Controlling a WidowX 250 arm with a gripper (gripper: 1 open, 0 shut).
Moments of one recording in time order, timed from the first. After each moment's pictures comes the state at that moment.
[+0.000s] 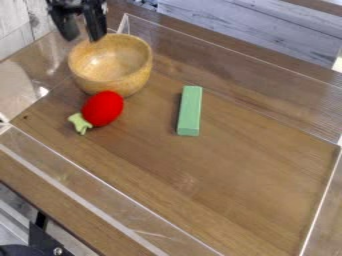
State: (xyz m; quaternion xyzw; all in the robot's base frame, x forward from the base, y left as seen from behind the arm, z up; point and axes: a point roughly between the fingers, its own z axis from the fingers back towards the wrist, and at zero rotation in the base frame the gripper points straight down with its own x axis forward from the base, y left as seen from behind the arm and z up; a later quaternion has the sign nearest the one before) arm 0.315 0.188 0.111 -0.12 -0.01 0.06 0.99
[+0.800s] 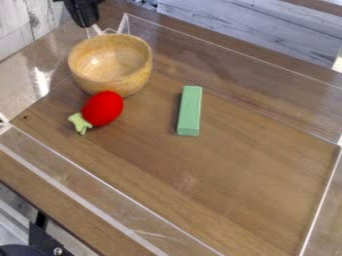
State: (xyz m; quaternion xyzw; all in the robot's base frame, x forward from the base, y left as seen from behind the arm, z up) arm 0.328 0.212 0.105 -0.13 -0.01 0.07 0.99
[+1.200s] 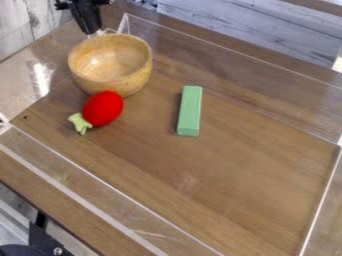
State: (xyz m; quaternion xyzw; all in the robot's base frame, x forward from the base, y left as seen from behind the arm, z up) arm 0.340 0.209 0.092 -0.14 0.00 0.10 0.99
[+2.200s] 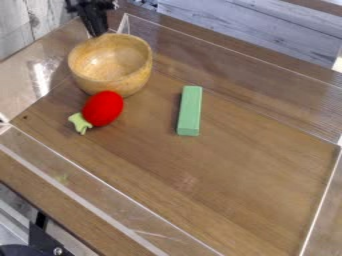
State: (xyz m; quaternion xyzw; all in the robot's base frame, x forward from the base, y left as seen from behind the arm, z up) arm 0.362 0.209 0.075 -0.14 0.01 0.03 0.99
